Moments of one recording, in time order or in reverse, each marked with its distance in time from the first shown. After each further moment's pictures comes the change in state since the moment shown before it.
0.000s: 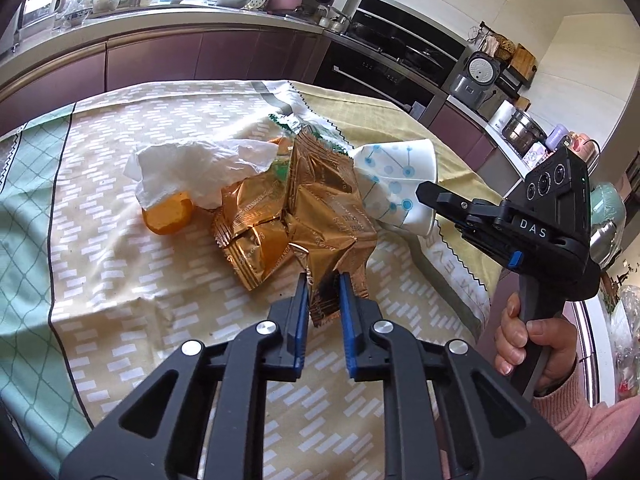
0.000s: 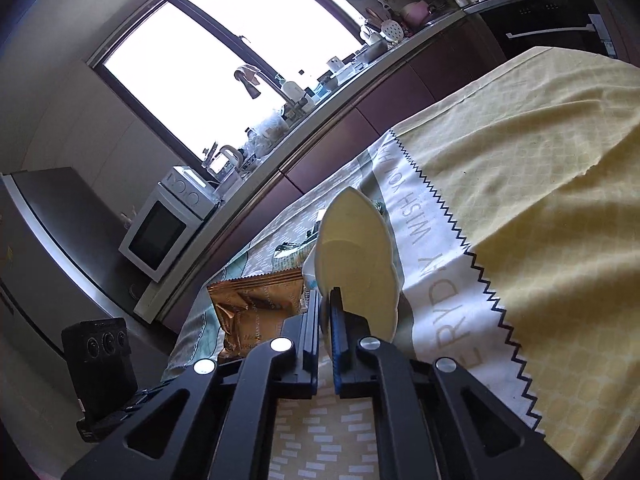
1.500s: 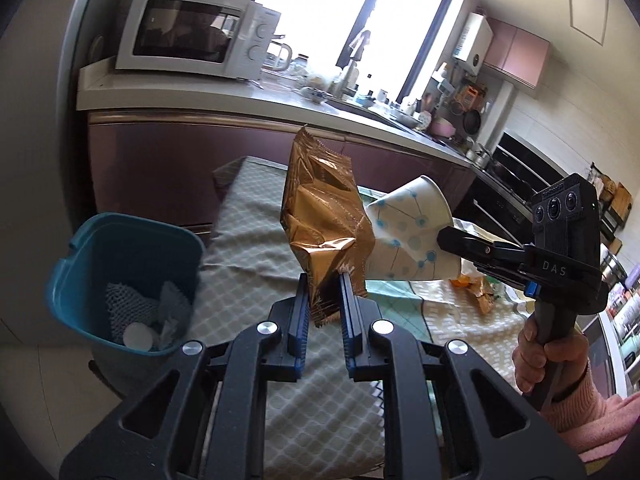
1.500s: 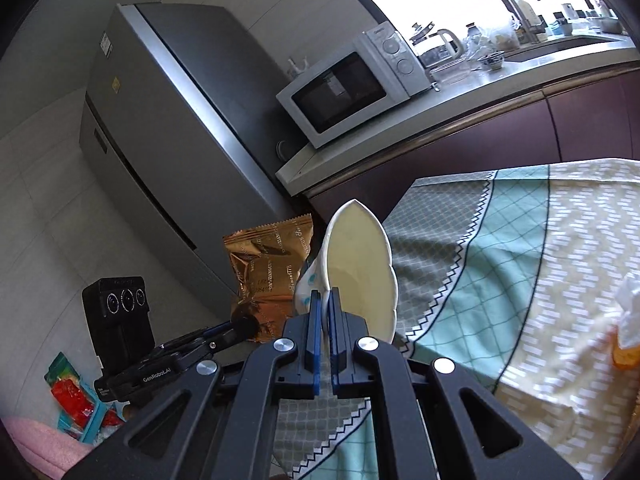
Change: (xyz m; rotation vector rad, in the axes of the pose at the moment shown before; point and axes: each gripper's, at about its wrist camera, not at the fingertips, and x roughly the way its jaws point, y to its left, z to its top) left arm -0.319 0.168 -0.134 -0.354 -0.424 0.439; right arm 0.166 0.283 -0.076 -0.416 0.431 0.497
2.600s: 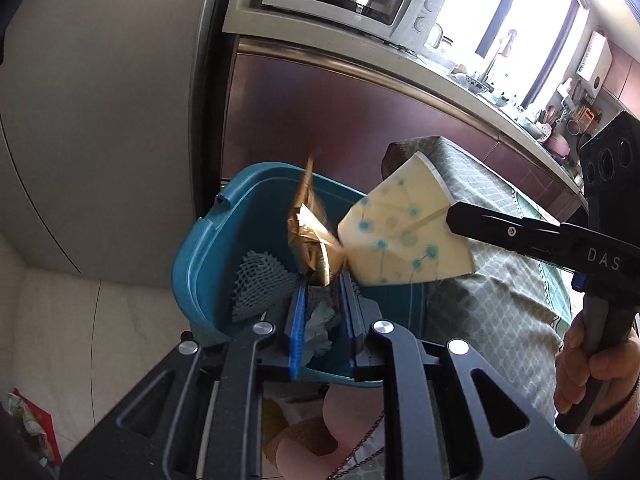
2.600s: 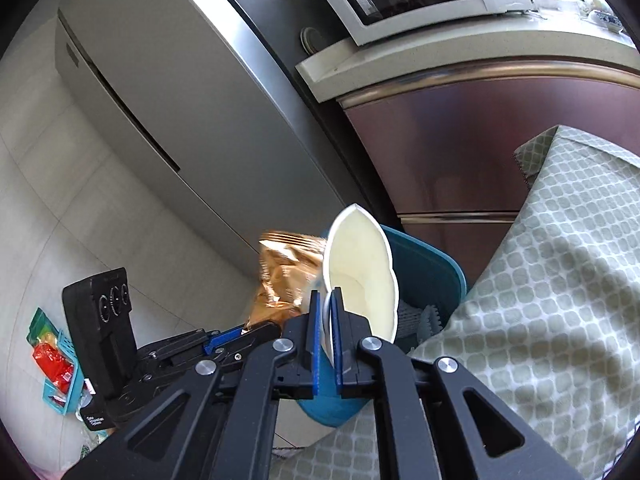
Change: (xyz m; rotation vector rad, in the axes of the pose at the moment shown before) left arm 0.041 0.172 0.004 -0.211 0.121 0.344; right arm 0.225 0.050 0.016 -0.089 0.328 -0.016
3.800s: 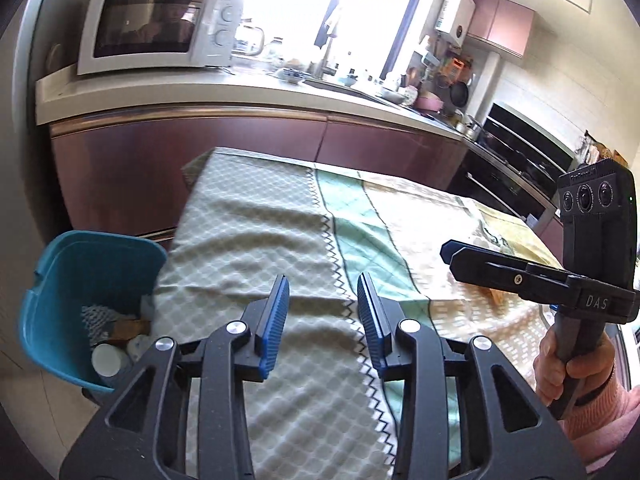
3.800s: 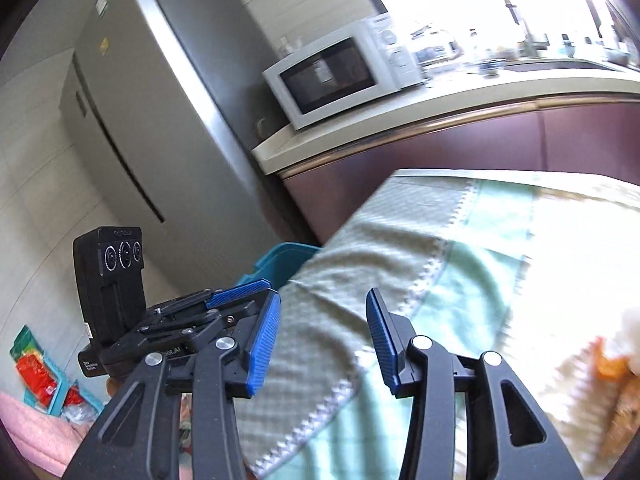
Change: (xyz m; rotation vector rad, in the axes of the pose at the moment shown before) left arm -0.039 -0.204 -0.040 0.339 -0.057 -0.381; right arm -0.226 -0.053 -0.126 0.075 -0.318 -0.179
